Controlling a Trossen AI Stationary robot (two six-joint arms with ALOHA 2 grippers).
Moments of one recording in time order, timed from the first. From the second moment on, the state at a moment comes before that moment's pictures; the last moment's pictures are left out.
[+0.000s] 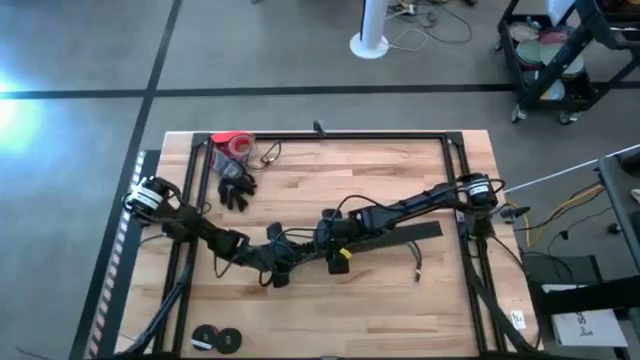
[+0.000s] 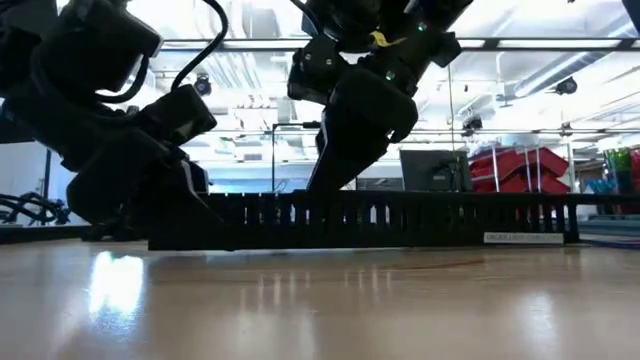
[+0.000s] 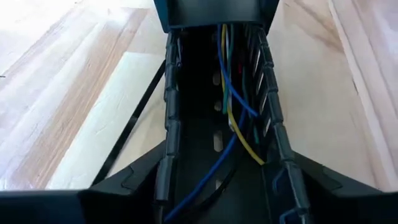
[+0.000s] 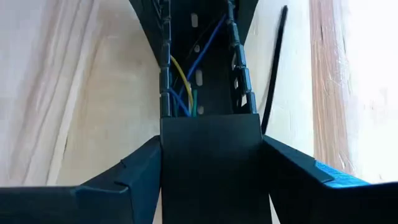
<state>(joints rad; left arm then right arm) -0.39 1.71 0.49 0.59 -0.48 -0.33 0.12 2.03 1.30 -0.26 -0.01 0.01</state>
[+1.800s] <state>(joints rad) -0.37 1.72 0.45 0.62 -0.49 -0.37 0.15 2.04 1.27 -0.18 0.00 -0.07</state>
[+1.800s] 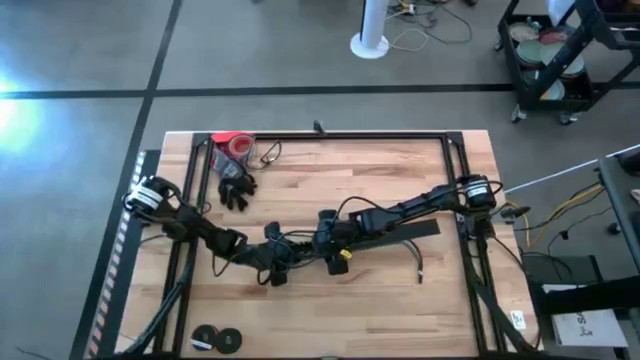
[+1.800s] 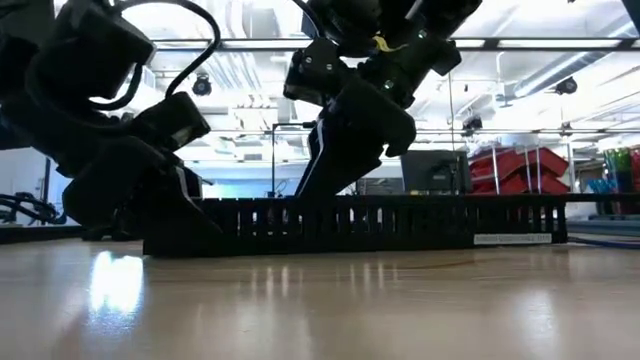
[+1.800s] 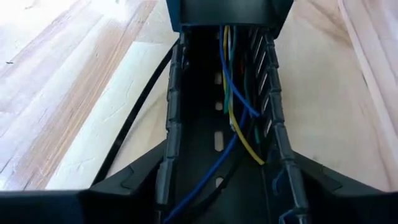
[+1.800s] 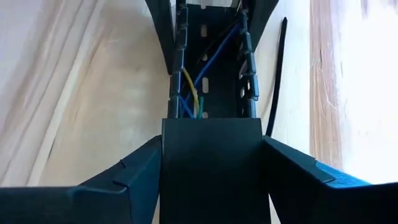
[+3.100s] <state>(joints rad) -0.38 1.71 0.42 0.68 -0.49 -0.39 0.16 2.05 1.26 -0.10 0.10 0.10</state>
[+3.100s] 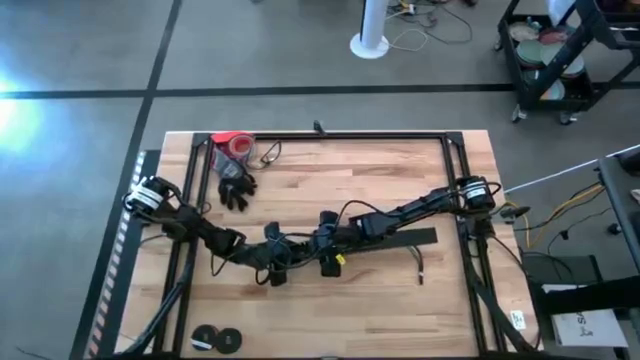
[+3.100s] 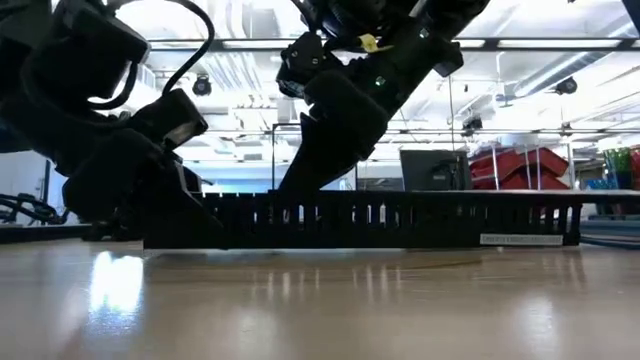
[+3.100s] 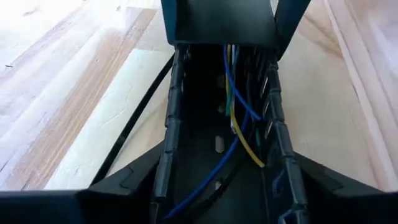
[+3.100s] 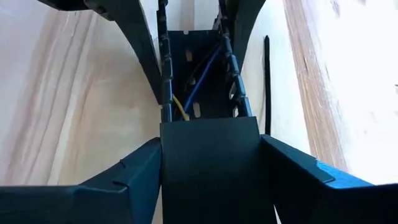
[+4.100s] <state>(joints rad) -0.35 1.72 0.51 0.73 -0.51 -0.27 0.15 2.10 1.34 0.04 0.05 0.00</state>
